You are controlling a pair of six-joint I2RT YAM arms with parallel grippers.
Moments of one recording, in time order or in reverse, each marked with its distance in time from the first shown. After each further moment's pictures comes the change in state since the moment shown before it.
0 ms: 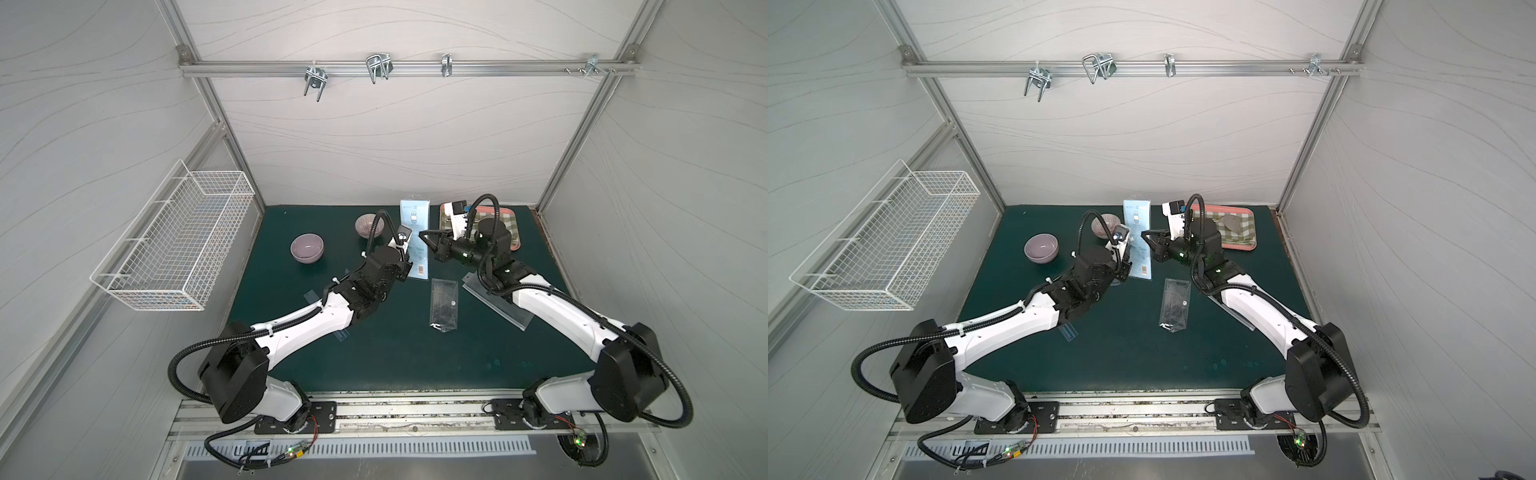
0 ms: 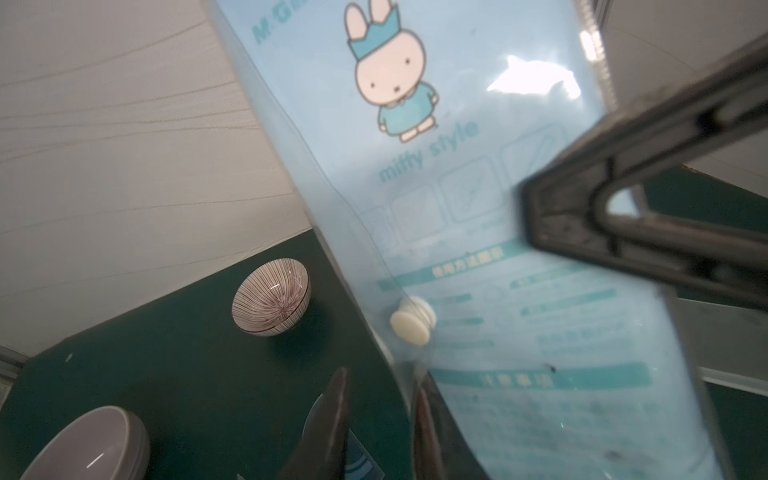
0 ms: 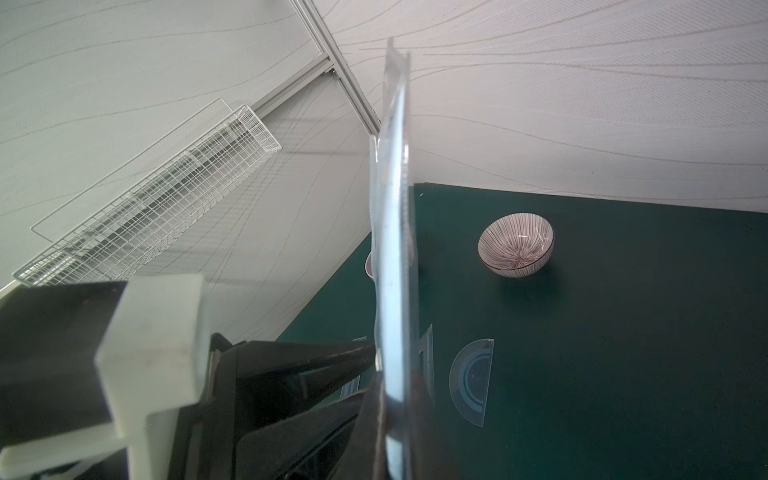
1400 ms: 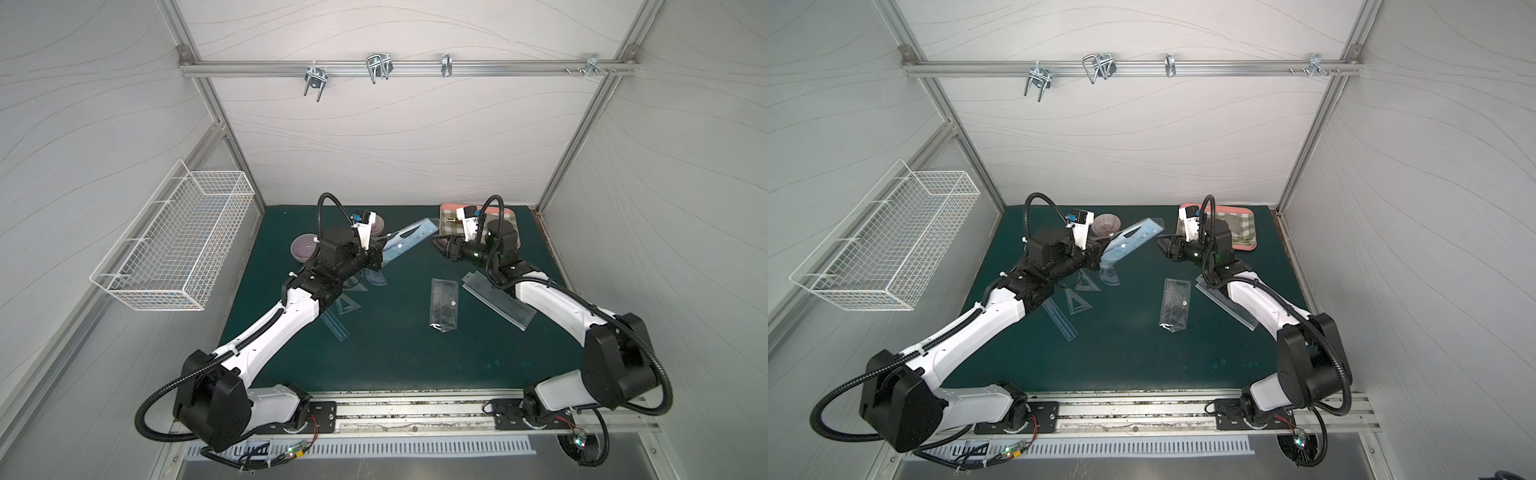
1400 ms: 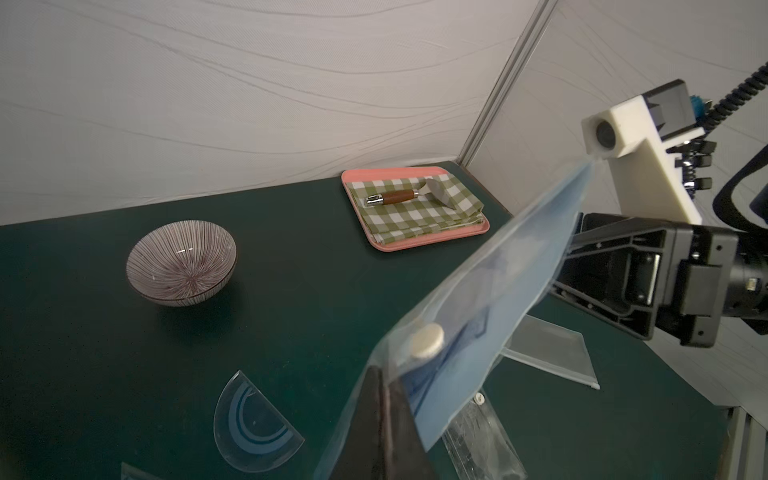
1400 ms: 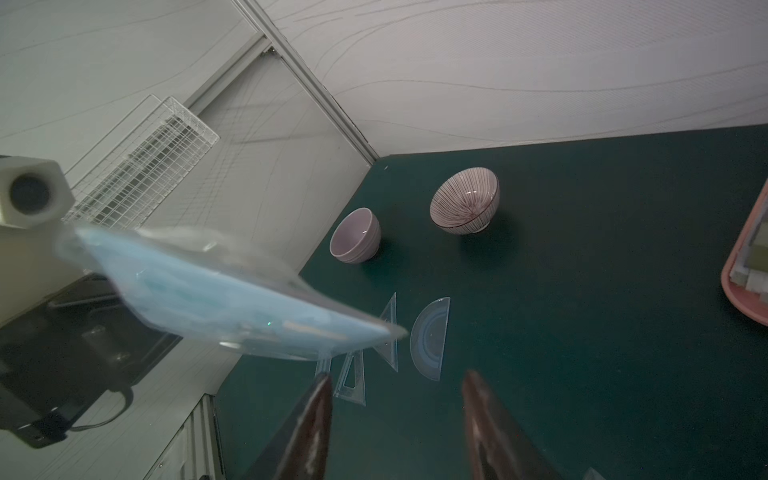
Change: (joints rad) left arm 0.294 -0.164 0.009 -0.198 0.605 -0.322; right arm -0.154 0.060 -0.063 -0.029 -0.110 0.007
